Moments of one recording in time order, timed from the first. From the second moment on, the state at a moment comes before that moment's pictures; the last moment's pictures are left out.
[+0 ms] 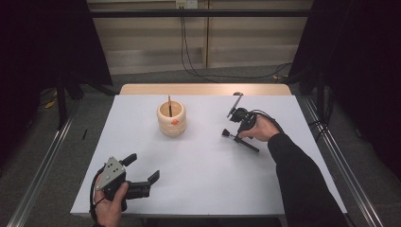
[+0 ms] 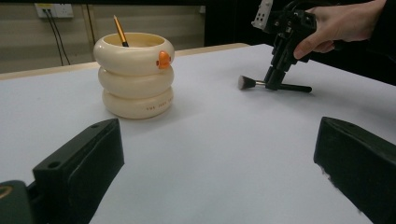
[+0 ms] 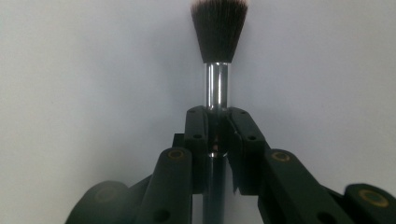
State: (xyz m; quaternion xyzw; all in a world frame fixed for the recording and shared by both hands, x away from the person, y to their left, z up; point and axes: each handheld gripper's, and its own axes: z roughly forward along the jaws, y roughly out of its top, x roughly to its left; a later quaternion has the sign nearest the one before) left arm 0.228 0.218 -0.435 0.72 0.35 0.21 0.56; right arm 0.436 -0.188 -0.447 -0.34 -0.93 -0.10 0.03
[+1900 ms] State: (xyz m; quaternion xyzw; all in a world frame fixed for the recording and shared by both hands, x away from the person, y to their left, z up) left arm 0.228 0.219 -0.435 0.71 0.35 0.21 0.57; right arm 0.393 -0.250 -0.427 -0.40 -0.85 -0.33 -0.08
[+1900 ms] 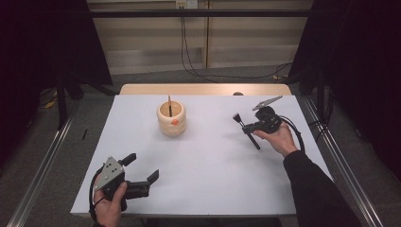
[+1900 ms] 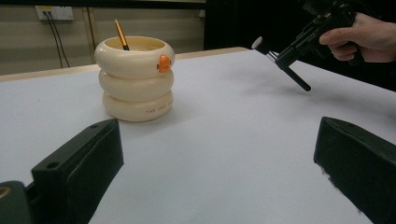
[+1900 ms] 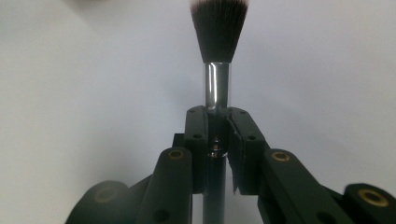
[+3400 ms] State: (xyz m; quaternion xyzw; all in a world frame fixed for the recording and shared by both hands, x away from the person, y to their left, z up) left arm 0.229 0.219 -0.434 0.71 0.35 0.22 0.57; right arm 0.360 -0.273 -0.412 -0.36 -0.71 -0.60 -0.10
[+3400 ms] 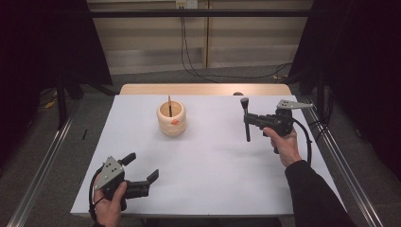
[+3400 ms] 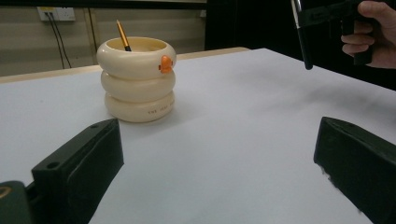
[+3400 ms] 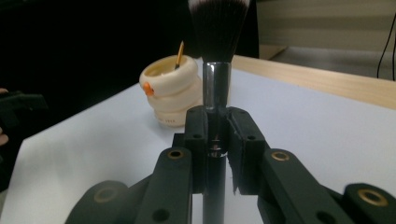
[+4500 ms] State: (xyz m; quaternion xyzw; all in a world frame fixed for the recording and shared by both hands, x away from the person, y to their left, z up) left arm 0.234 0.204 -0.426 0.71 0.35 0.21 0.58; right arm 0.338 -0.257 -0.394 -0.30 -0.70 -0.64 -0.09
